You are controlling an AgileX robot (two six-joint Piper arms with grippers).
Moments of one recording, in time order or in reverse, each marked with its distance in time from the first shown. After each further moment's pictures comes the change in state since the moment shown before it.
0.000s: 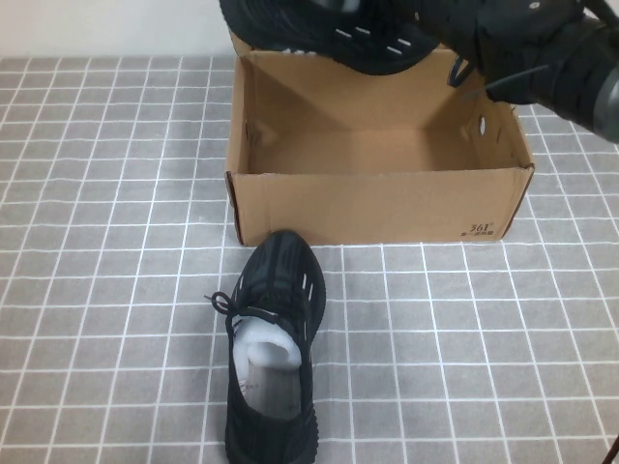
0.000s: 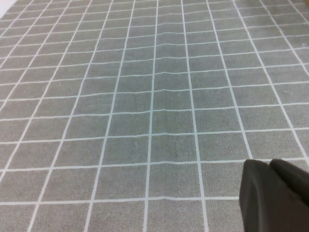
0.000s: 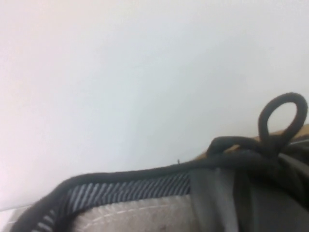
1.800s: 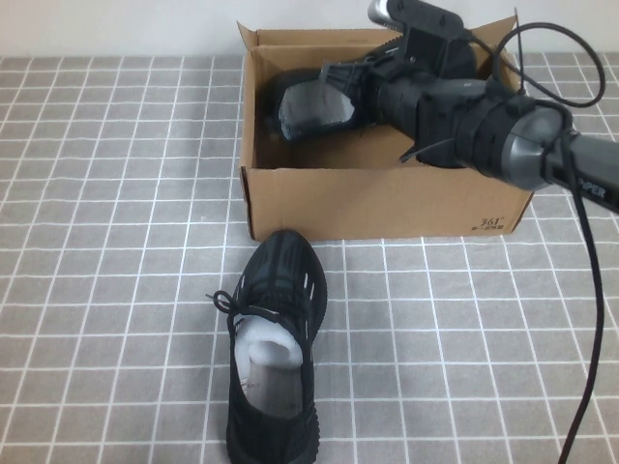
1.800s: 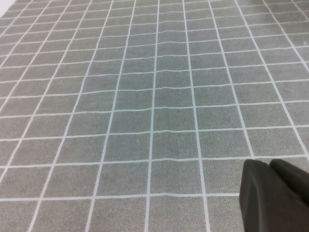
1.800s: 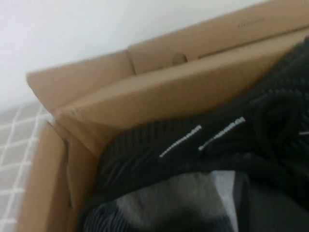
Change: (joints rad) right arm -0.006 0.160 0.008 0.377 -0.164 -0.419; left arm 0.000 0.000 0.000 0.000 0.004 0.000
